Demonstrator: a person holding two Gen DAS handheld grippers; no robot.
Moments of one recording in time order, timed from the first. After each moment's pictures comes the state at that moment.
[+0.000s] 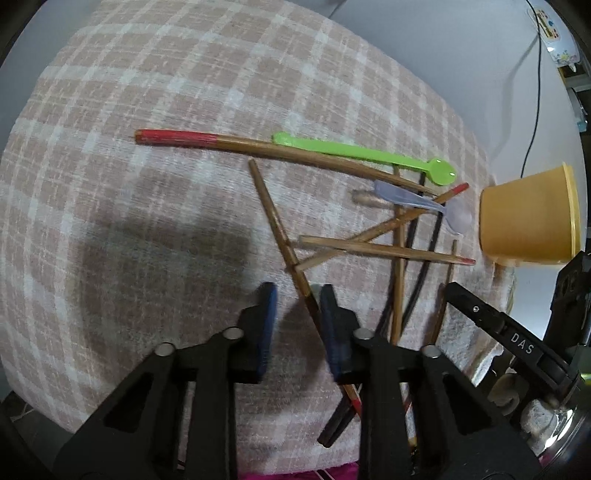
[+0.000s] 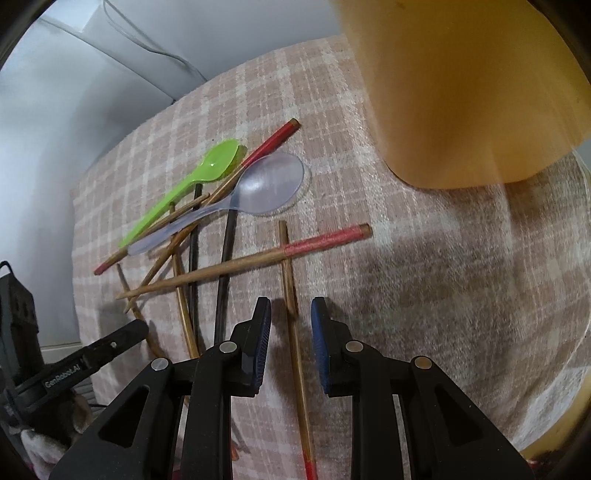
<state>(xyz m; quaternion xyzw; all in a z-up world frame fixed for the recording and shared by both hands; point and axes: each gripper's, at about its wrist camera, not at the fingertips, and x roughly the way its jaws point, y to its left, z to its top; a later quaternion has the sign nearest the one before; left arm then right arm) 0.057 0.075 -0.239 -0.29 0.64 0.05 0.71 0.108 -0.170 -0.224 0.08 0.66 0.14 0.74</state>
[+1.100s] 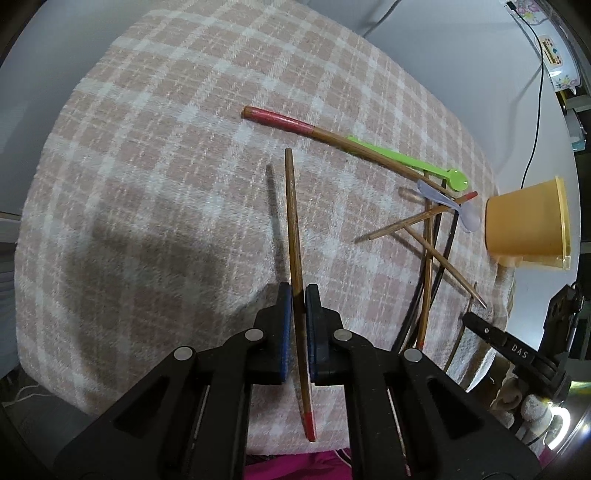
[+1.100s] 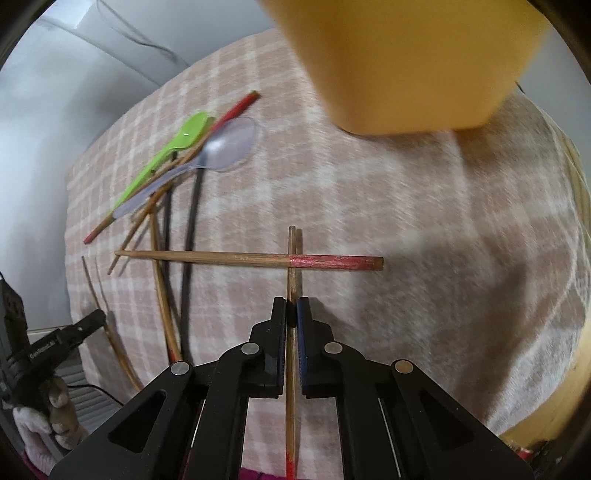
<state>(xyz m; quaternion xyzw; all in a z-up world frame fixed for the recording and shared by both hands) -0.025 0.148 -0.208 -0.31 0.62 0.08 0.71 0.075 -0.201 -0.225 0.08 0.68 0.12 0.72</state>
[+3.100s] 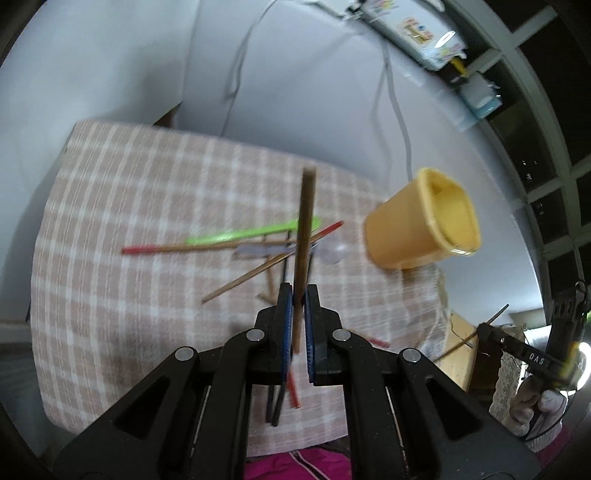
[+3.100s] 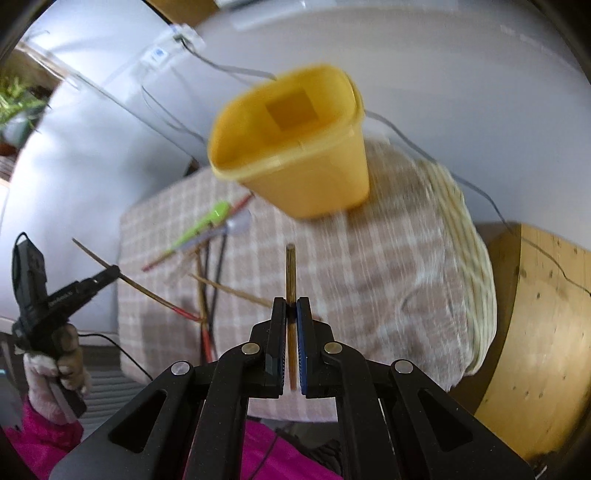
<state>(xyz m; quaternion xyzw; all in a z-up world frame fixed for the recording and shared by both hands) 0.041 0.045 -0.087 -0.24 0.53 -0.04 0.81 0.043 -0.302 -0.072 0.12 0.58 0.14 0.79</state>
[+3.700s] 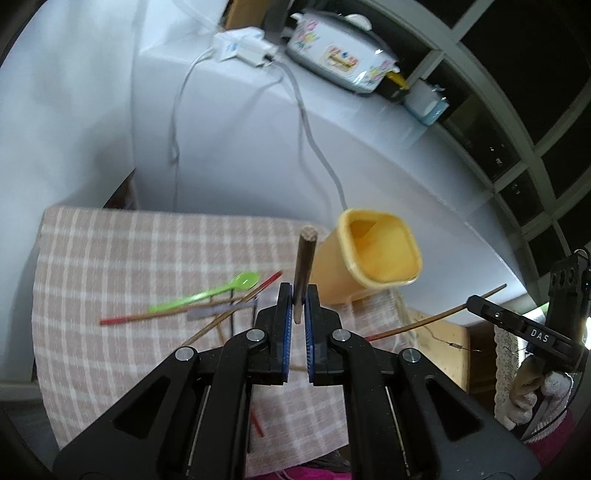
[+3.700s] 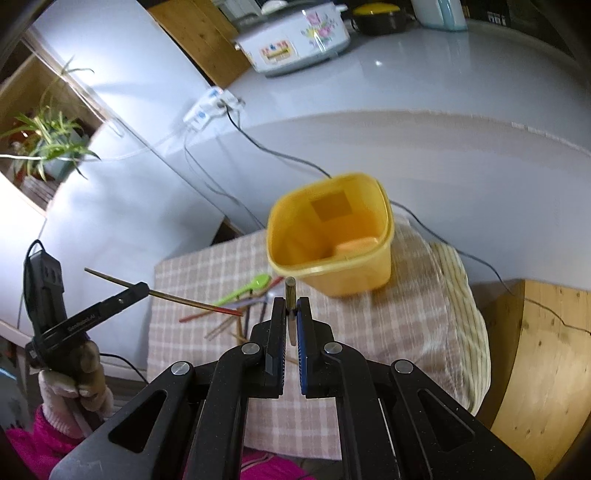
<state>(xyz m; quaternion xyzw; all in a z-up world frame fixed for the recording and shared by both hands) 0.071 0.009 -0.014 -0.20 0.47 -0.10 0.86 0.059 -0.298 -0.003 0.13 0.49 0.17 0.84</state>
